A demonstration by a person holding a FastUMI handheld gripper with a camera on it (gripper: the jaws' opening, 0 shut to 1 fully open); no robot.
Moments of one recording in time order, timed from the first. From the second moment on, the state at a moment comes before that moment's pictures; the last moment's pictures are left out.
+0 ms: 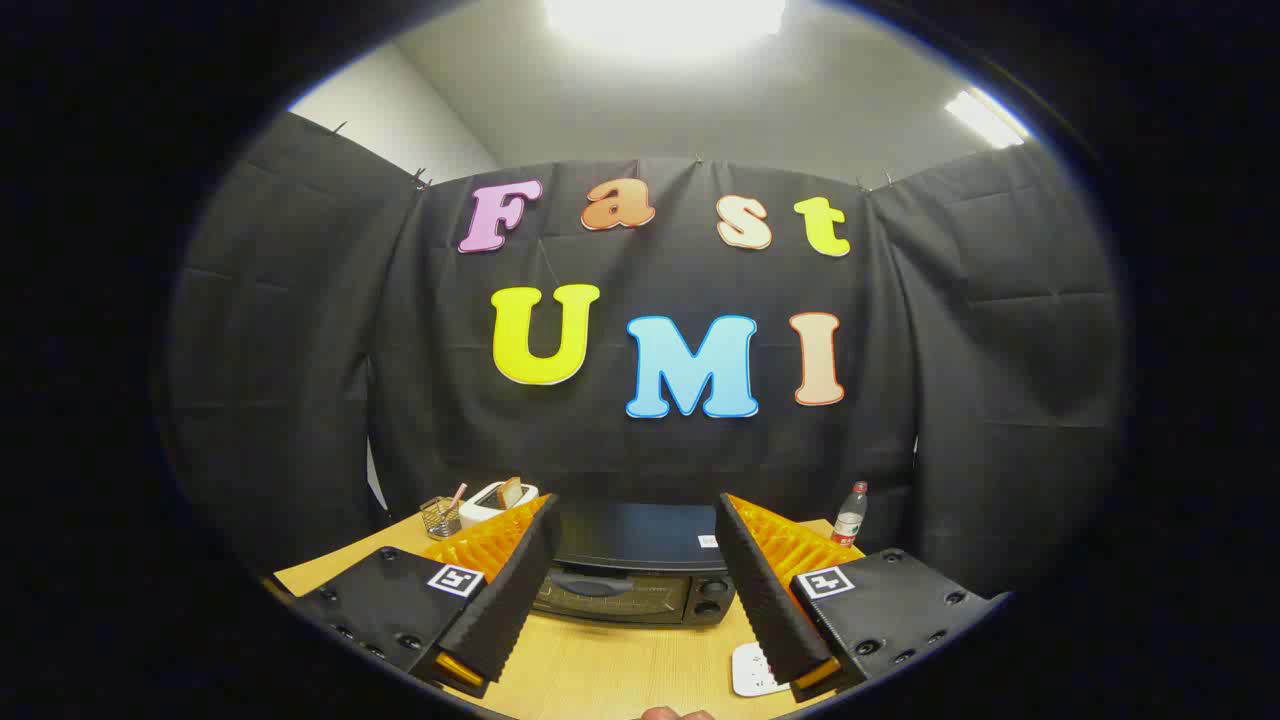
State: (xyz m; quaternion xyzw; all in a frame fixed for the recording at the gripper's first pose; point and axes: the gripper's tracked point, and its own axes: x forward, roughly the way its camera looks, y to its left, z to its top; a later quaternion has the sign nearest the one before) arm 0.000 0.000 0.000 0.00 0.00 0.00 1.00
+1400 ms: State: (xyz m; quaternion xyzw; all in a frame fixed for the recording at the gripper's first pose) arm 0.034 0.015 -0.008 -0.01 0.03 0.00 1.00
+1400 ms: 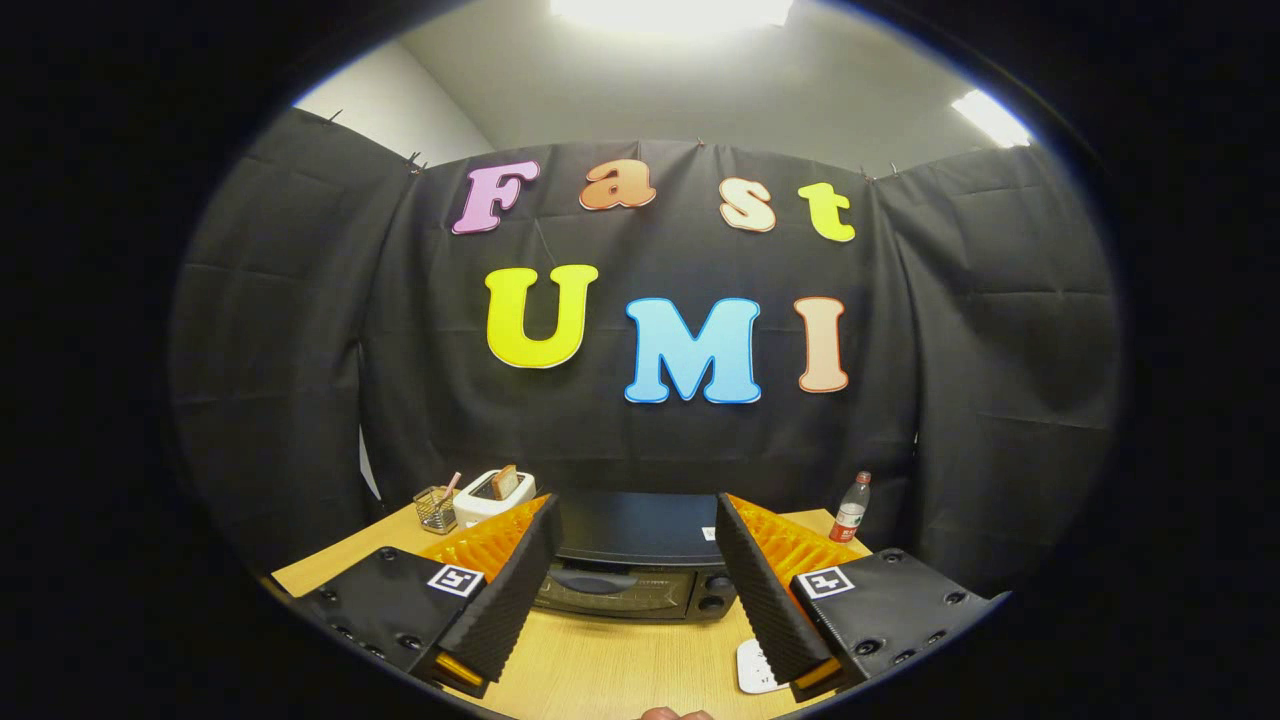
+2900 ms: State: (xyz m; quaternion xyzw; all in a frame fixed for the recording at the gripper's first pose) arm 0.189 0.060 -0.196 0.02 0.24 0.01 0.97
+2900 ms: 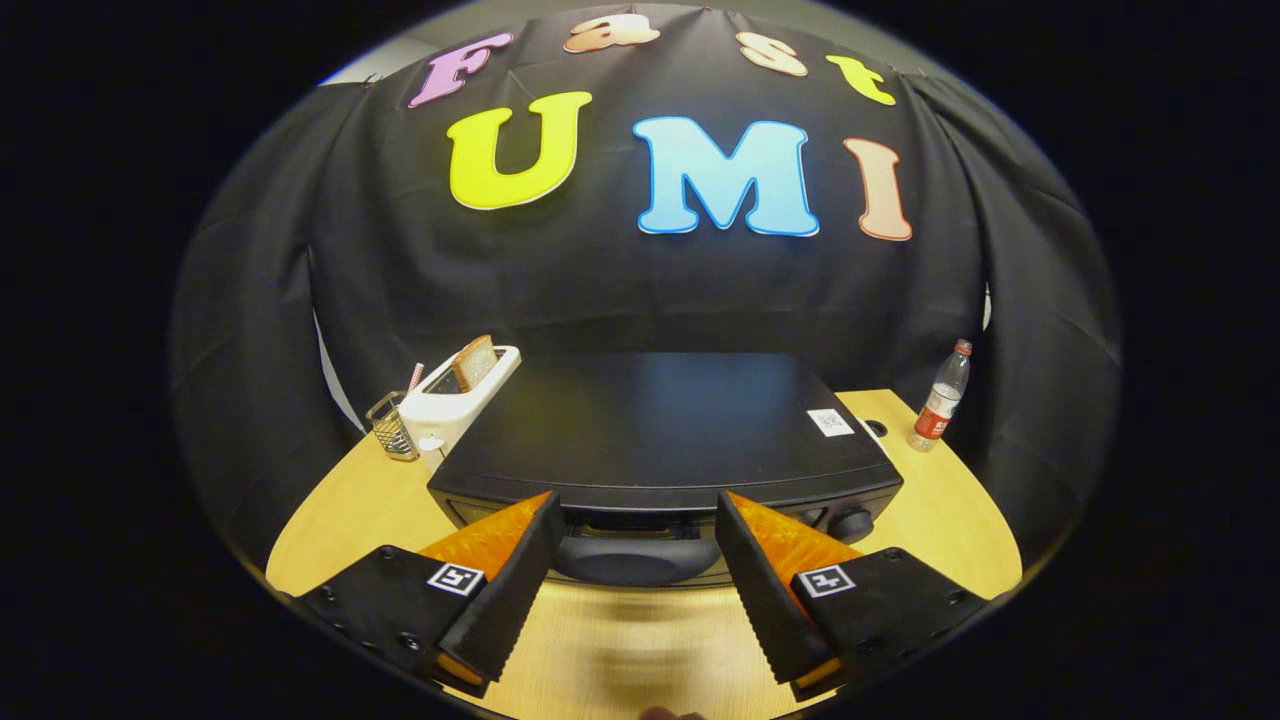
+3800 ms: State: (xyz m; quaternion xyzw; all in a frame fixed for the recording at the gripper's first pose) arm 0.160 0.063 -0.223 0.02 0.28 0.00 0.96
